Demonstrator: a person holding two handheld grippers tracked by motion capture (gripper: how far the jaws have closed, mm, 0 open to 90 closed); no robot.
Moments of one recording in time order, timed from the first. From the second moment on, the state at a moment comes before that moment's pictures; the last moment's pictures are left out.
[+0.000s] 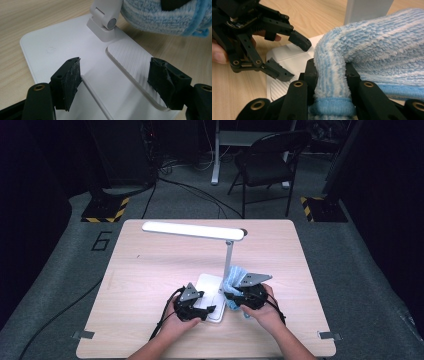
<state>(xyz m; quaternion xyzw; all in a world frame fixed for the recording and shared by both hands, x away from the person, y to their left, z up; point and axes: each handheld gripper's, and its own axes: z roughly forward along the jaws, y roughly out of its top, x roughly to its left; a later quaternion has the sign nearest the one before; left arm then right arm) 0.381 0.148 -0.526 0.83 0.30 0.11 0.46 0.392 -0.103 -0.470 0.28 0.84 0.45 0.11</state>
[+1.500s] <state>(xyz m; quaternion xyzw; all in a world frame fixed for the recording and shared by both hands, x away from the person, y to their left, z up) 0.381 0.148 -0.526 0.82 0.31 0.12 0.46 0.387 -0.106 -0.414 0.26 0.83 0.48 0.15</state>
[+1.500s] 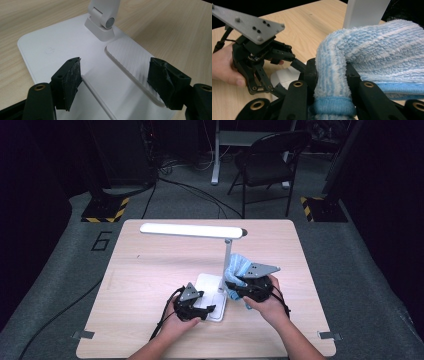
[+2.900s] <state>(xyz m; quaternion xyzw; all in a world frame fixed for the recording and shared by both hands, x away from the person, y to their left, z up) 0.382 0.147 -0.526 0.82 0.32 0.13 0.46 0.390 -0.113 -0.354 0.24 0.78 0.54 0.21</state>
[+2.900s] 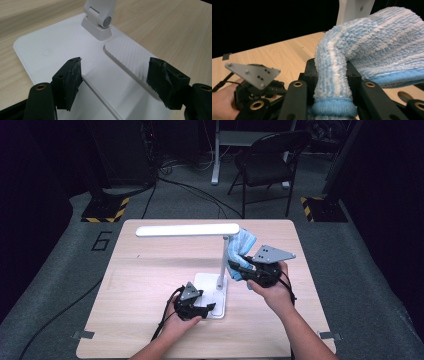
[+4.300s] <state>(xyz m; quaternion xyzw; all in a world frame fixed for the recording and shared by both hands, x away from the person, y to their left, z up) 0.382 0.147 -0.526 0.82 0.32 0.13 0.46 0.392 -0.104 -0.508 0.36 0.83 0.40 0.15</state>
